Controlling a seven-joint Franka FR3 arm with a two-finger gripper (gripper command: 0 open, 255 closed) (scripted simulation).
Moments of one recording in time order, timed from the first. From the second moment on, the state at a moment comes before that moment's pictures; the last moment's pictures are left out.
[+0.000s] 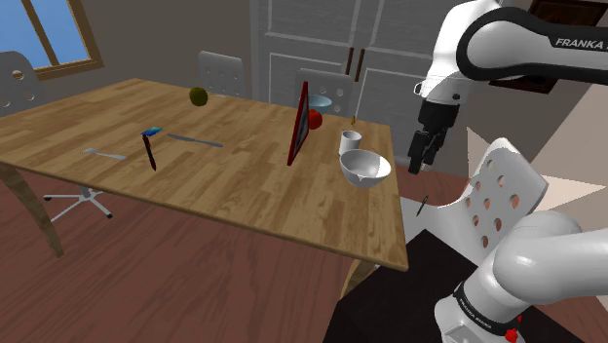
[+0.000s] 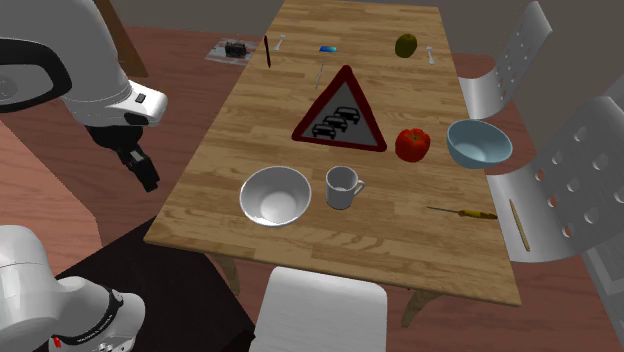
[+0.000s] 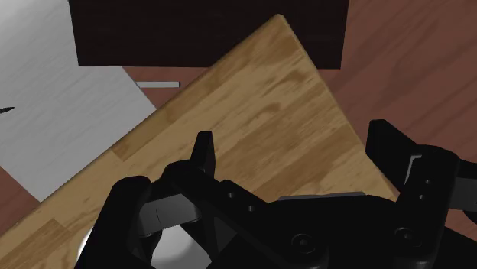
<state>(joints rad) -0.01 -0.79 0.03 -2.45 0.11 1.51 -0.09</state>
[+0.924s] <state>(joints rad) -0.06 -0.39 -0.02 -2.31 0.02 1.81 -0.18</state>
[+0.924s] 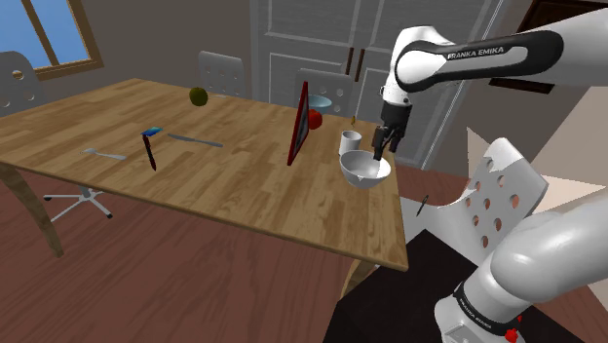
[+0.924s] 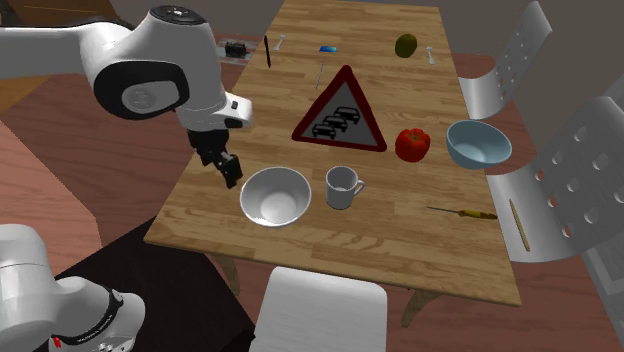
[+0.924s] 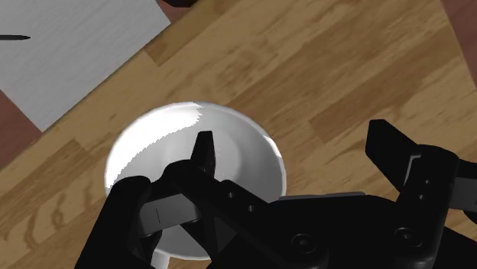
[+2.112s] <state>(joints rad) -0.11 0.24 -0.07 -1.77 -0.04 1.99 -0.27</state>
